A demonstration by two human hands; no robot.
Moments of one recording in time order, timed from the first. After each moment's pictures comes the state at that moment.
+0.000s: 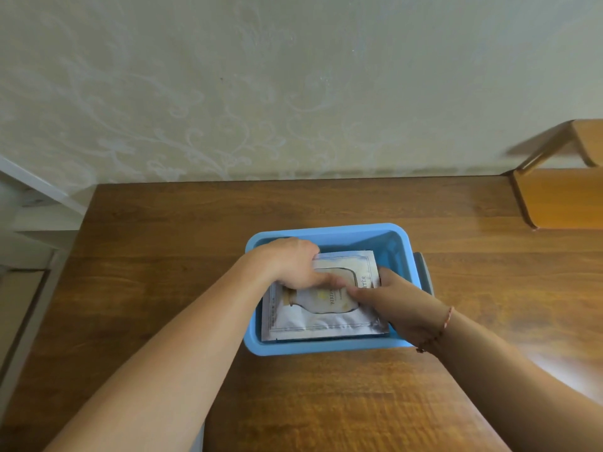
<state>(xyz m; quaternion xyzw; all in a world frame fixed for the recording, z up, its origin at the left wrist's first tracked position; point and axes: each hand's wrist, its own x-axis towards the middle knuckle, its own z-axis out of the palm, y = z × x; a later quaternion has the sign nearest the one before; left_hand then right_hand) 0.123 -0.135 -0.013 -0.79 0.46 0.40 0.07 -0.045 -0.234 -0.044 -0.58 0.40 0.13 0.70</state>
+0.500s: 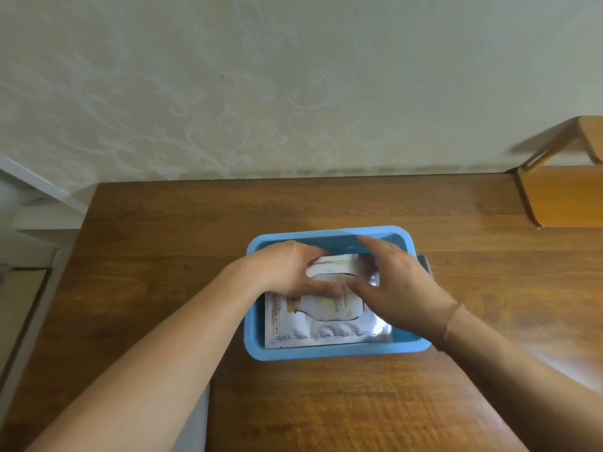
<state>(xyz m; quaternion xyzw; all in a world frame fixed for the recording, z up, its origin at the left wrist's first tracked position) 0.124 -0.112 -0.015 -0.77 0.47 0.42 -0.06 -0.037 -0.231 0.011 -0.90 0.26 0.09 0.34</state>
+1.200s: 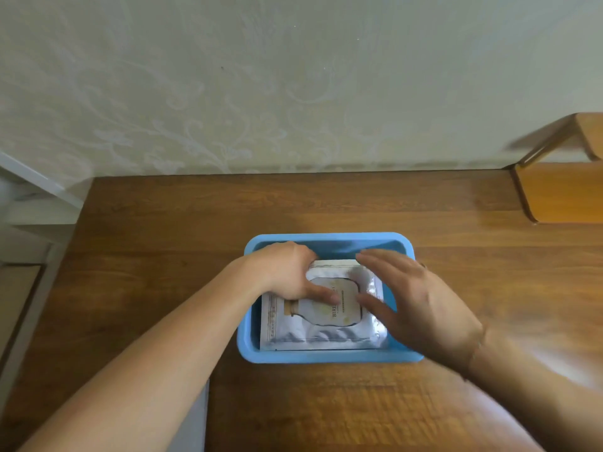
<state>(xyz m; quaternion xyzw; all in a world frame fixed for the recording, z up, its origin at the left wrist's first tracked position) 0.120 -0.111 -0.018 -0.77 0.46 0.43 0.01 -0.077 -0.231 -0.004 -0.96 0.12 -0.04 0.23</state>
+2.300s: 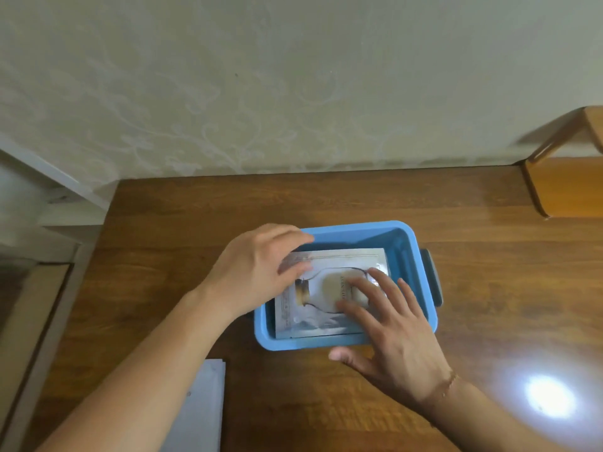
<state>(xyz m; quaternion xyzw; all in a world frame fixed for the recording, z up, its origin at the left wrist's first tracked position) 0.110 -0.038 0.010 -0.82 0.54 0.06 -0.18 -0.103 -0.170 -0.030 -0.98 0.11 -0.02 0.19</state>
